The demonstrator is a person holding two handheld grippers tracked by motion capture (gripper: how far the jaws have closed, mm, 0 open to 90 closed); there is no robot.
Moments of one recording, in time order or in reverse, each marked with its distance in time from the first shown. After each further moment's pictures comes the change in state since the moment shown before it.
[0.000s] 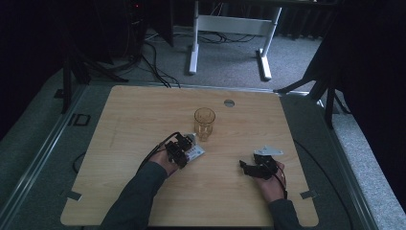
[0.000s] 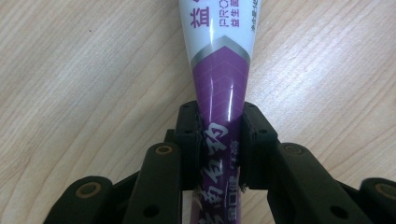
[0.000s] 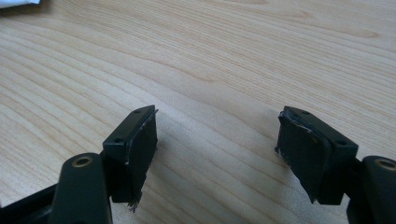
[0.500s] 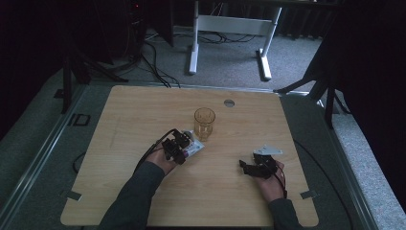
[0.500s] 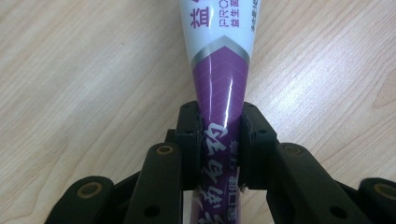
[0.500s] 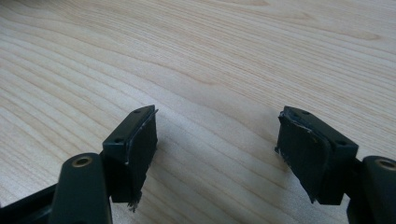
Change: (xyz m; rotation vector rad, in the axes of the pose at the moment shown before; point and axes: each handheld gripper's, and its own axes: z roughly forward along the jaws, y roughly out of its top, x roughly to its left) left arm 0.000 -0.008 -0.022 -0.085 0.036 -0.023; right arm 0.000 0.001 0.001 0.000 0.002 -0.003
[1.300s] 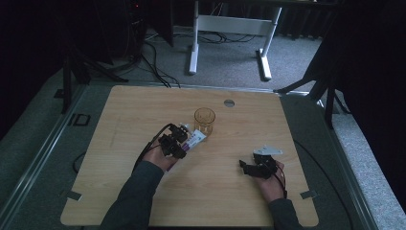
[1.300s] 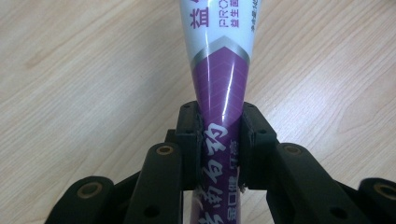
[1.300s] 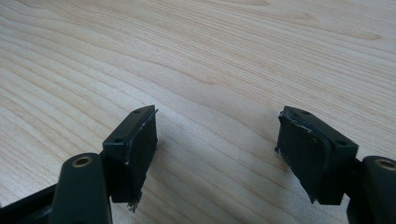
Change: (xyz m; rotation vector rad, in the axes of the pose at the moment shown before) left arm 0.003 -0.002 -0.028 -0.146 -0.010 -0.043; right arm 0.000 0.000 0.000 0.000 0.001 -0.001
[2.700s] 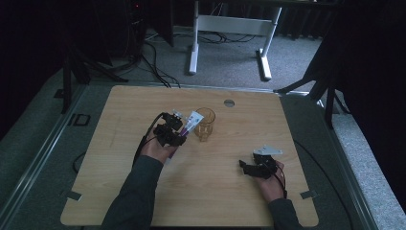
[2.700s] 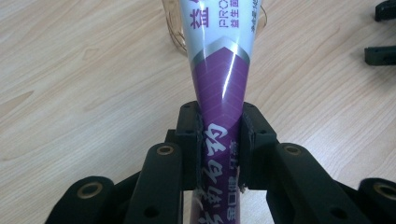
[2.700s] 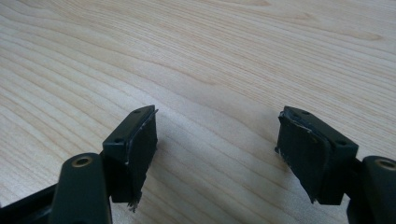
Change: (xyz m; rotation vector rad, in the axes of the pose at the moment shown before) left arm 0.016 0.007 -0.027 -0.212 0.040 -0.089; right arm 0.000 0.000 0.000 -0.001 0.002 0.001
